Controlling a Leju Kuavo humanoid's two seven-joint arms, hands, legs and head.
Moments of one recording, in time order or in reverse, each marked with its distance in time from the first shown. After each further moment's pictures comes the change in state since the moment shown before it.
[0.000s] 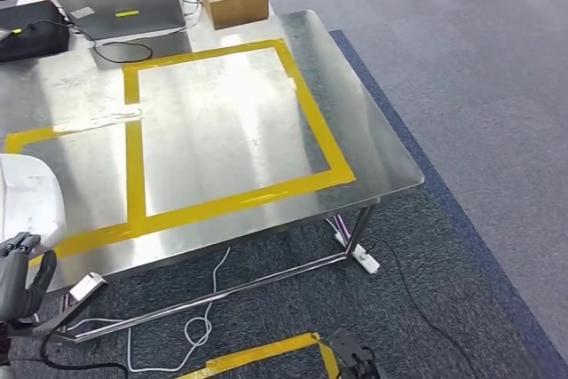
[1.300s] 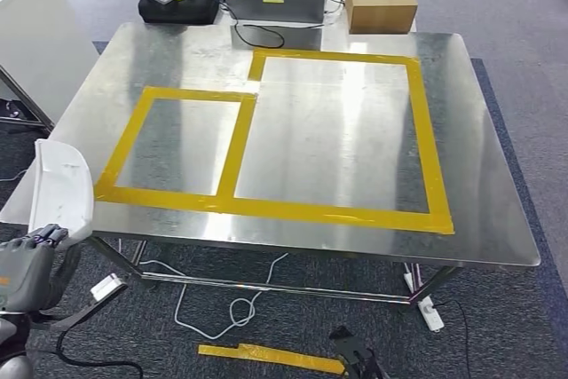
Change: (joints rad) left arm -0.051 0.016 -0.077 0.004 -0.016 -0.024 -0.041; right arm -0.009 -0.003 -0.001 0.000 -0.020 0.033 -0.013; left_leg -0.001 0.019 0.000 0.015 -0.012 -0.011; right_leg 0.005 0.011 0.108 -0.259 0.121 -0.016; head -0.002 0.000
